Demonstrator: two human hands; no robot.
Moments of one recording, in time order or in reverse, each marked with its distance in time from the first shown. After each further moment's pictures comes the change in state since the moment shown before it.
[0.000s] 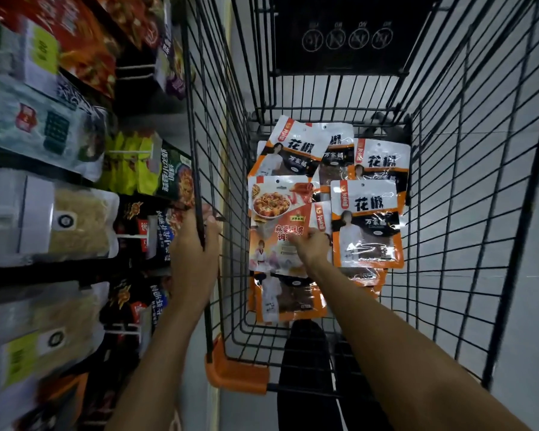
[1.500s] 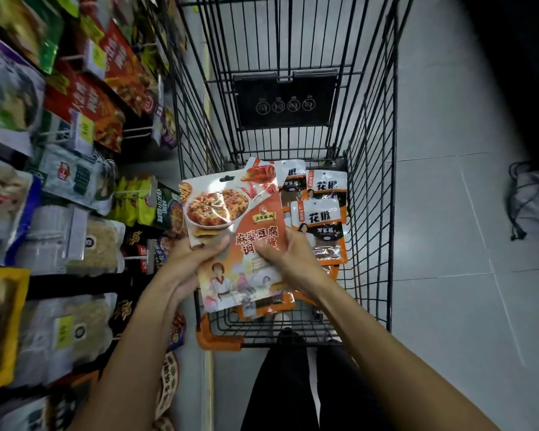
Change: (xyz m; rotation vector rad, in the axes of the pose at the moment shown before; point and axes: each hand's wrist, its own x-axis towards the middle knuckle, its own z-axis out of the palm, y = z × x) left_hand -0.027 0.065 -0.056 -0.869 -0.596 -0.504; right_hand -0.190 -0.069 -0.125 0.359 -0.487 -0.414
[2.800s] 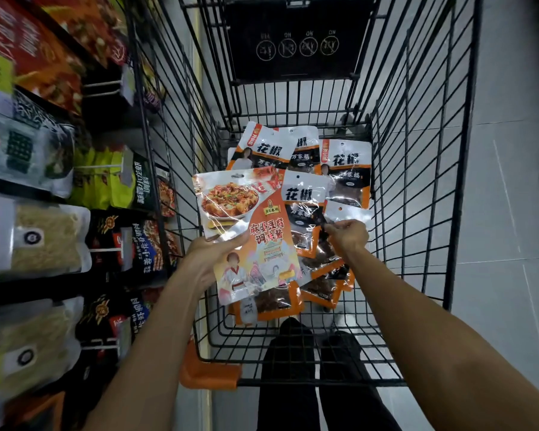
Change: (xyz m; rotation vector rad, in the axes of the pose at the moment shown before) left_hand 0.104 -0.060 0.005 0.033 0.255 -0.295; right_hand 0.142 0.145 -0.130 -0.434 0.781 0.418
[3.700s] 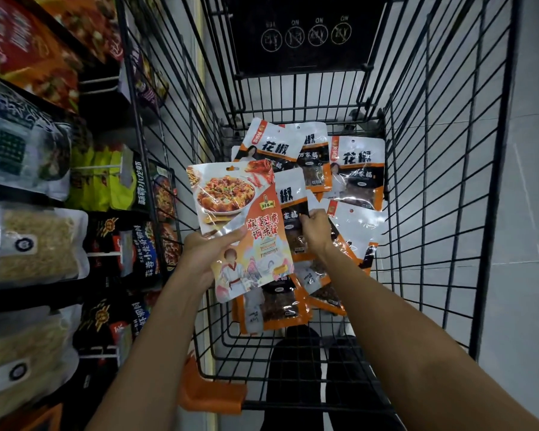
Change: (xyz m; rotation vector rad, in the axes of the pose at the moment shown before) left_hand 0.018 0.008 0.001 0.018 0.123 0.066; right_hand -0.005 -0.023 0.074 0.144 -0.267 -0.172
